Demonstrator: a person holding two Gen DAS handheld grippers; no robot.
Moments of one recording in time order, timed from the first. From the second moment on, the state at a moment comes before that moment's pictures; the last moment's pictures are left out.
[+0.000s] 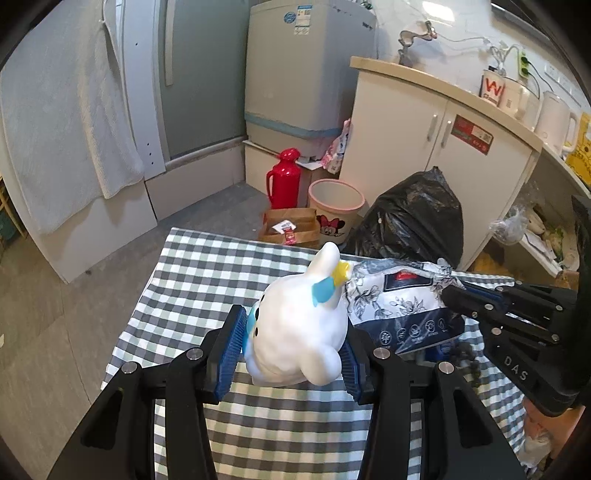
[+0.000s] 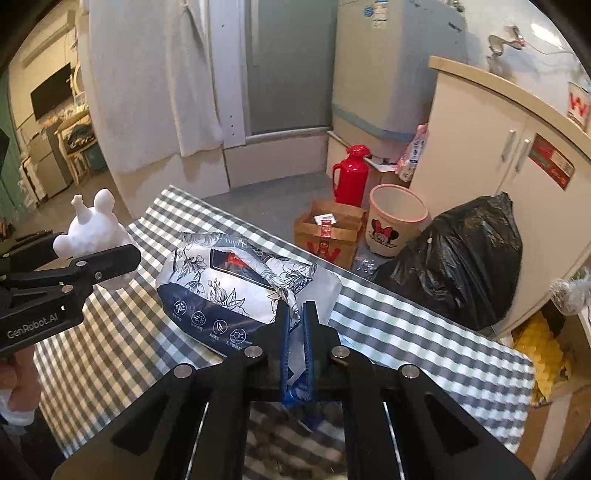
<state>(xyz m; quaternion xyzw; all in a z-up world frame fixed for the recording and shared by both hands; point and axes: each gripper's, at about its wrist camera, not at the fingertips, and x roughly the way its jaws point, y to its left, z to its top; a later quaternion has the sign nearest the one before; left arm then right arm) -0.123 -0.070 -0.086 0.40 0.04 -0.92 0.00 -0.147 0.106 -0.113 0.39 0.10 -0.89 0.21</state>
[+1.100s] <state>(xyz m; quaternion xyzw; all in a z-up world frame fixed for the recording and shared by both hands) -0.058 0.030 0.000 0.32 0.01 -0.94 -0.06 -0.026 0.233 -0.002 0.29 0.05 -0.95 0.11</state>
